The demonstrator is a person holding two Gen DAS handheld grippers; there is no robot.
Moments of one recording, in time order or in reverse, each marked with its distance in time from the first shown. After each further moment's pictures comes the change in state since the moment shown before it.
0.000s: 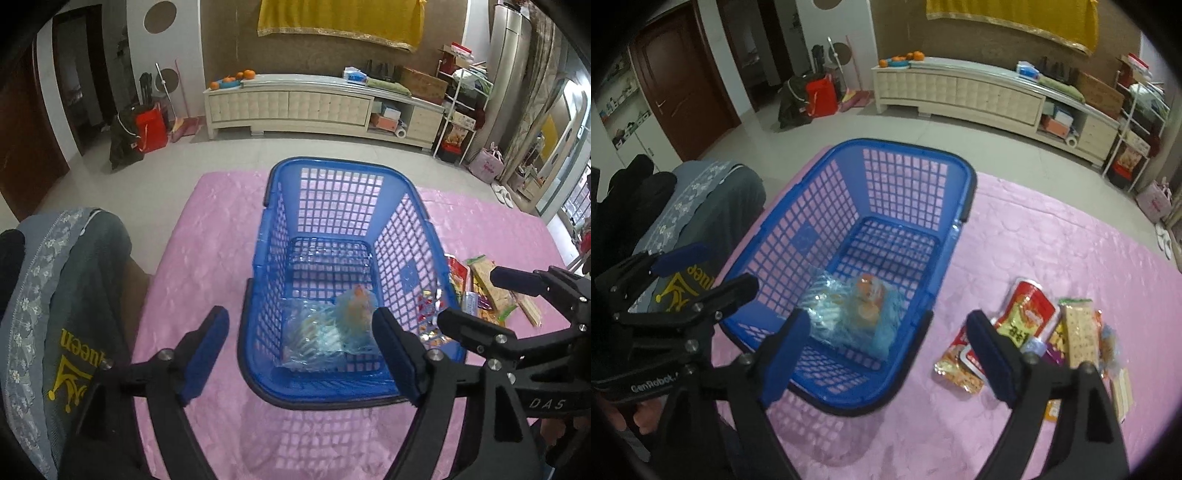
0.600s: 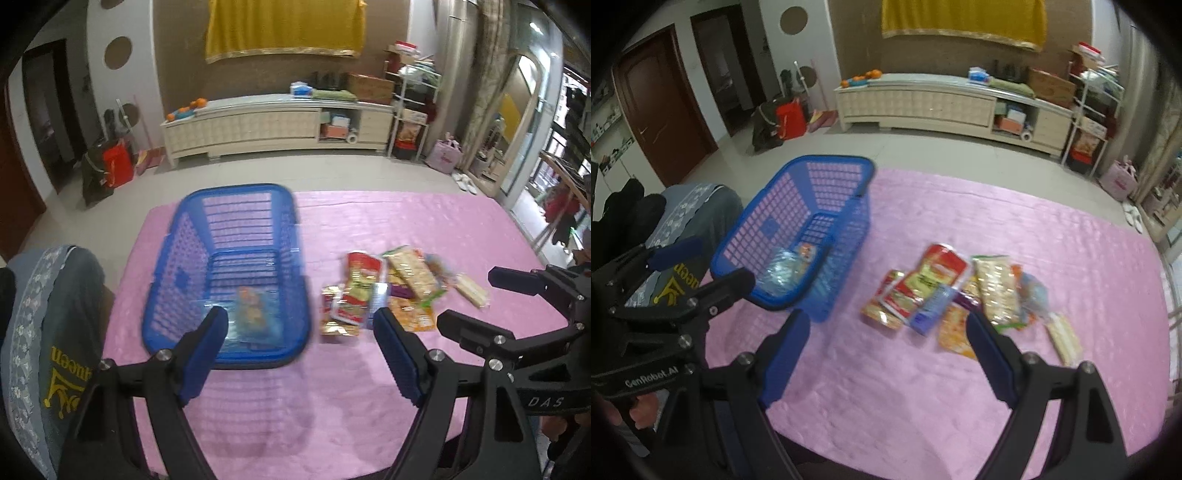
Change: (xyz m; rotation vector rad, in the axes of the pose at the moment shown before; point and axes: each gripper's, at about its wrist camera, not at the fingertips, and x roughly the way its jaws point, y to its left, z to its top) left arm -0.057 -0.123 -0.014 0.126 -0.061 -0.093; right arm -0.102 -0.076 -0.065 0.088 -0.070 -0.079
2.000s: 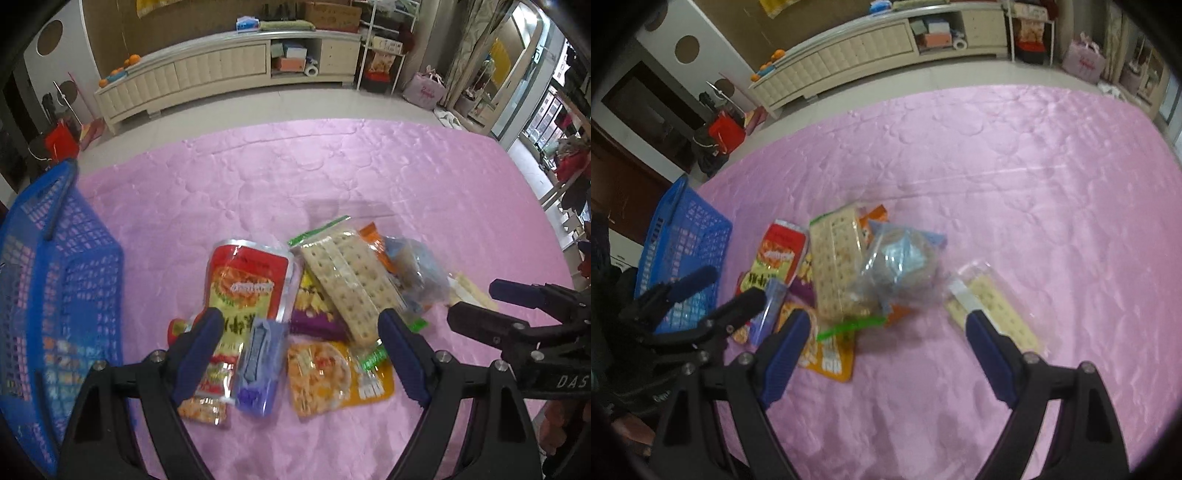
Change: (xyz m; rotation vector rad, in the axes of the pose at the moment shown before) left arm 0.218 -0.139 0.043 0.065 0.256 -0.070; right arm 0.120 -0.227 -0.026 0.349 0.200 0.081
